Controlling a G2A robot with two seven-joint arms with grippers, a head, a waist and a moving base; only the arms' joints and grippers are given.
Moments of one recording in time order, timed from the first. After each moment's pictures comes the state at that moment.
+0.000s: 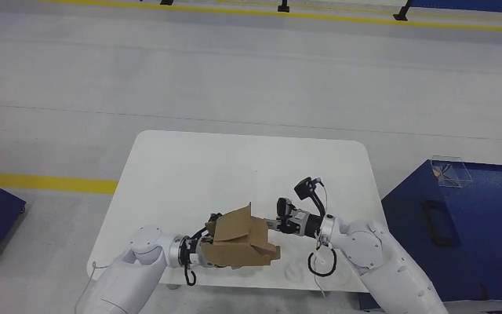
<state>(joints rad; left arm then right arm) 1.05 -1.18 -1.01 -1.24 -0.77 0.09 -1.41 -1.16 -0.99 1.10 -1.63 -0.26 -0.42 0.59</state>
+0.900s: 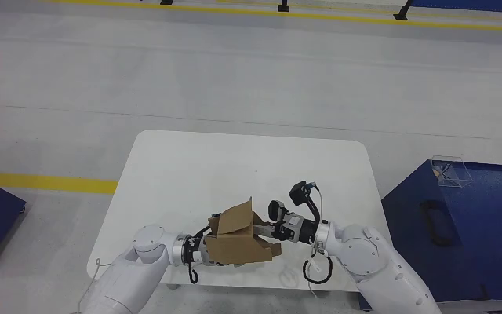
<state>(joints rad) 1.03 -1.19 -0.98 -1.21 -0.76 0.10 -1.39 -1.19 -1.01 1.07 -1.70 -0.29 -0.42 0.56</state>
